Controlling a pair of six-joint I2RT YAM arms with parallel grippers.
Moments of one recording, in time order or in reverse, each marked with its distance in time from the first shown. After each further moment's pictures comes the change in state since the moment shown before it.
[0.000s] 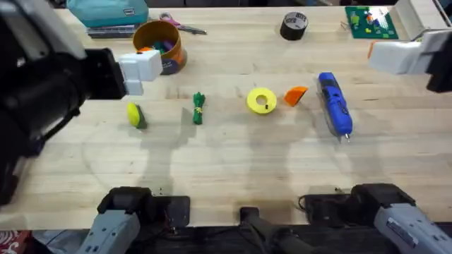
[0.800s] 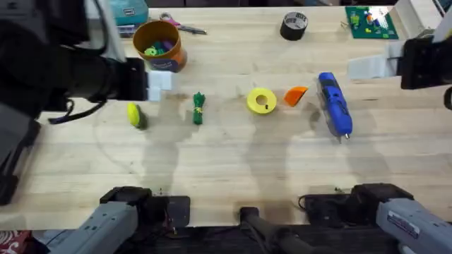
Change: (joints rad) left arm -0.039 0.298 0.062 -0.189 0.029 -0.013; right arm 0.000 0.191 0.035 -0.120 0.000 -0.014
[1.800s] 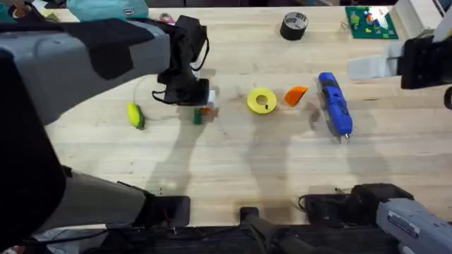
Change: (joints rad) left arm -0.295 0.628 0.022 0.162 -0.001 -0.250; right arm 0.000 0.000 0.000 0.003 0.000 -0.004
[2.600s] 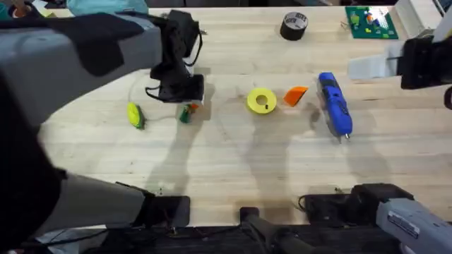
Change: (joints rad) left arm 0.039 -0.016 0.026 -0.042 0.000 -0.002; right arm 0.000 0.000 0.000 0.000 0.000 -0.003
